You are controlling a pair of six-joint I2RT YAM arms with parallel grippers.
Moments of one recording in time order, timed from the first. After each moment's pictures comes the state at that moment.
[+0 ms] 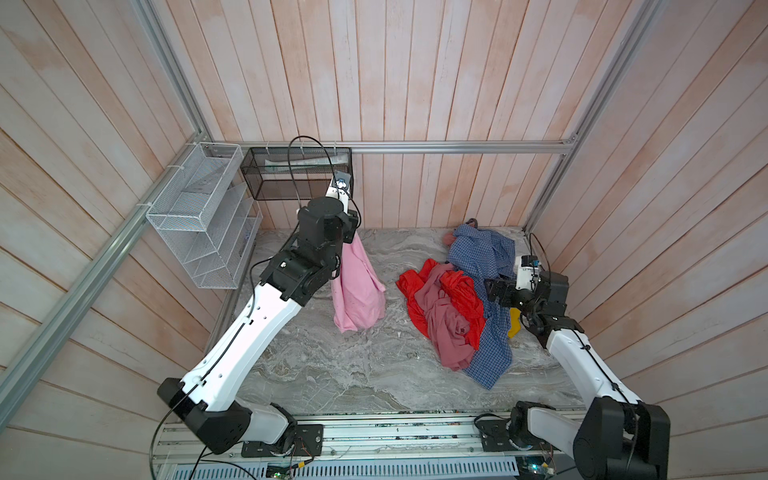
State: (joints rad) left arm -0.56 1.47 1.70 -0.48 -0.58 0.19; right arm -0.11 1.14 0.68 -0.04 -0.33 0.13
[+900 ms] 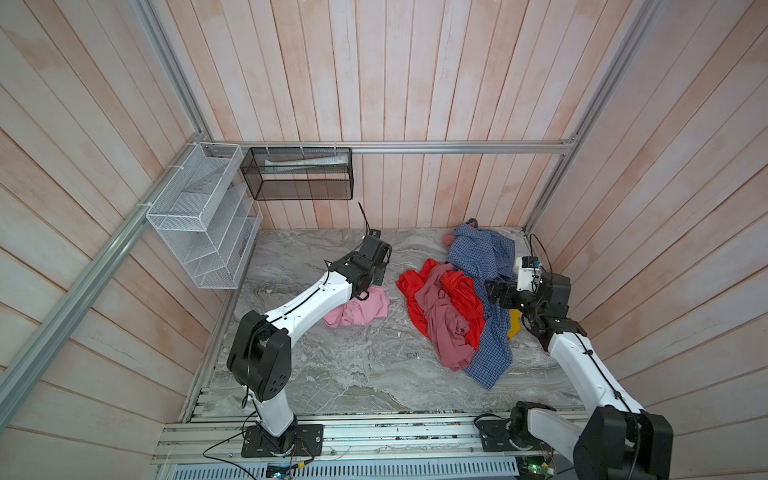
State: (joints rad) left arm -0.61 1.76 1.44 -0.55 -0.34 -0.22; right arm -0.11 1.10 0.68 -0.08 -0.33 0.11
